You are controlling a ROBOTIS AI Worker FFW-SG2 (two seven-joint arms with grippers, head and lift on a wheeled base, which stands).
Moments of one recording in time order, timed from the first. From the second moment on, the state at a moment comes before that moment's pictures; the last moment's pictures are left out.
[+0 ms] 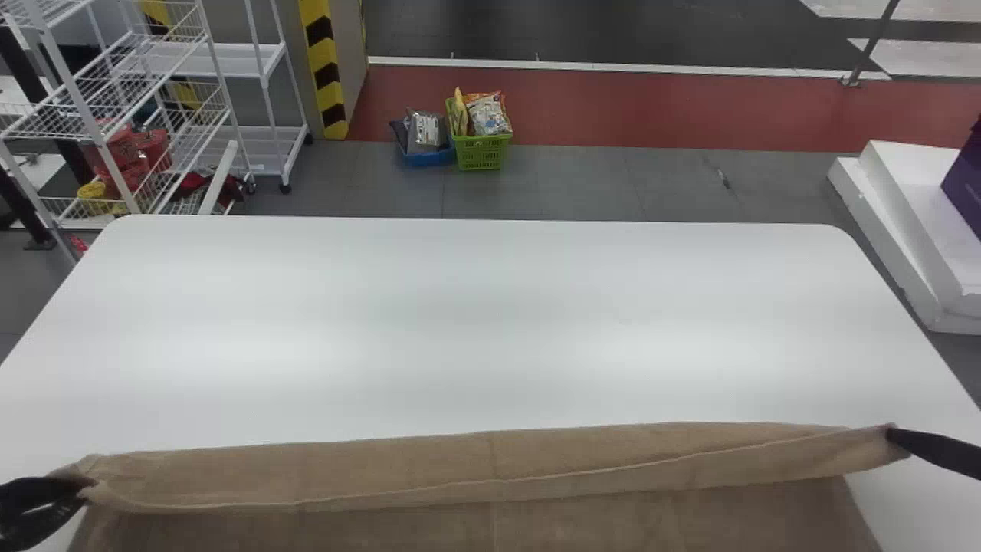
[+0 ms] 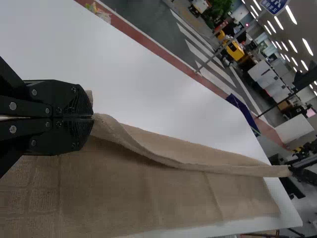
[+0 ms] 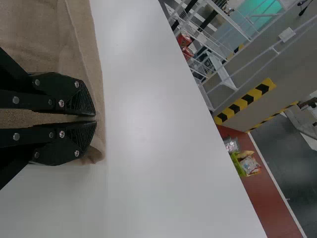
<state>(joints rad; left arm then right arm) 0.36 0.28 0.74 -1.66 -0.09 -0.67 -1.51 0.15 -0.23 -0.71 -2.06 0.12 1.31 1.36</state>
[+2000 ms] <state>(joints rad) 0.47 0.27 0.76 -1.70 -0.09 -0.88 -1.55 0.31 -0.19 -0.69 -2.19 0.18 1.15 1.36</state>
